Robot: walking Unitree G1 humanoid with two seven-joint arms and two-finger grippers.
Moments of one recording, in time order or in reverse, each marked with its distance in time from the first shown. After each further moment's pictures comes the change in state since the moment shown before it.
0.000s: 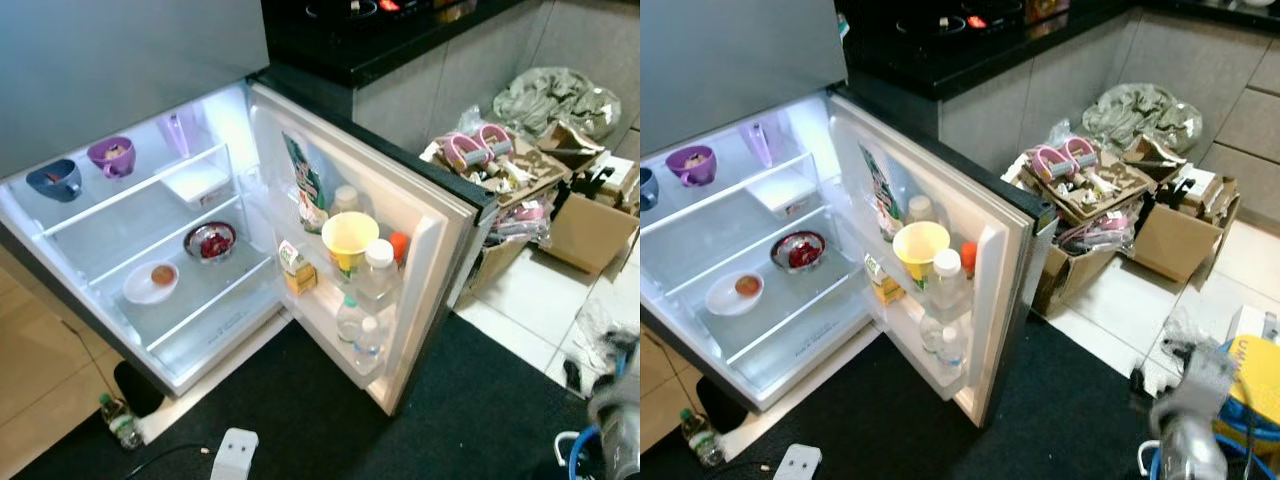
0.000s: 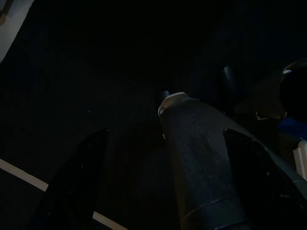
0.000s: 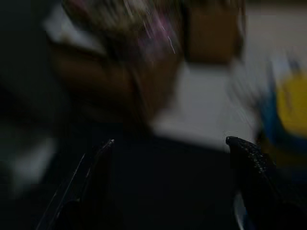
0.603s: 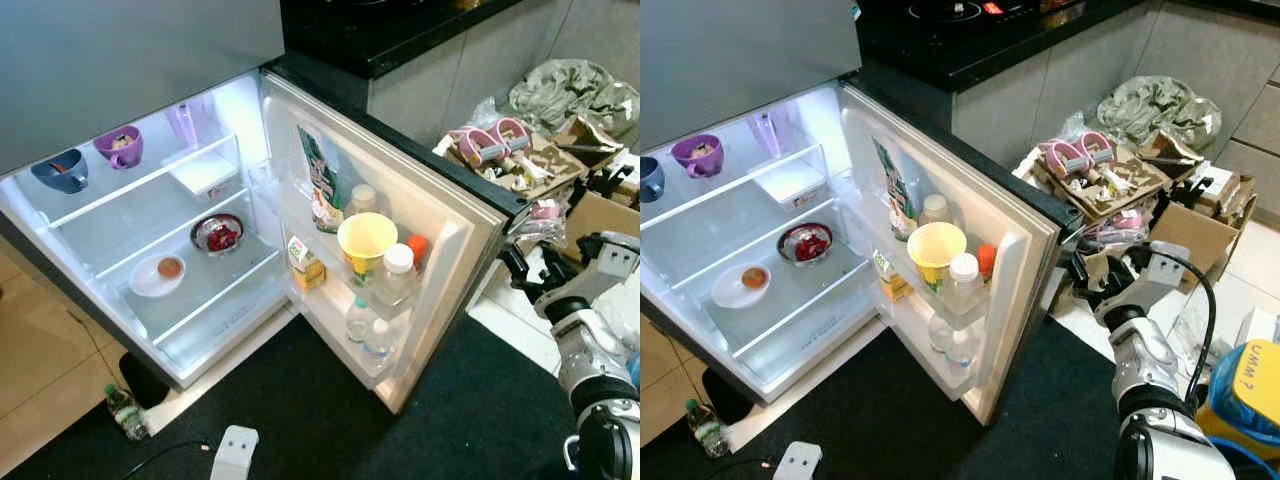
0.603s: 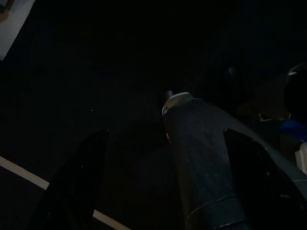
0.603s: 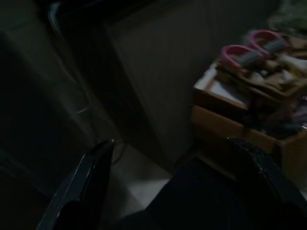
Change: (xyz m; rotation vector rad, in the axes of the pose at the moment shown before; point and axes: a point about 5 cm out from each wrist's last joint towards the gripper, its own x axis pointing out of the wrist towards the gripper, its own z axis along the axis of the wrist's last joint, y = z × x) left arm 0.000 0.001 0.000 0.001 -0.006 0.003; right arm 0.015 0.106 0.036 0.028 -0.124 0.603
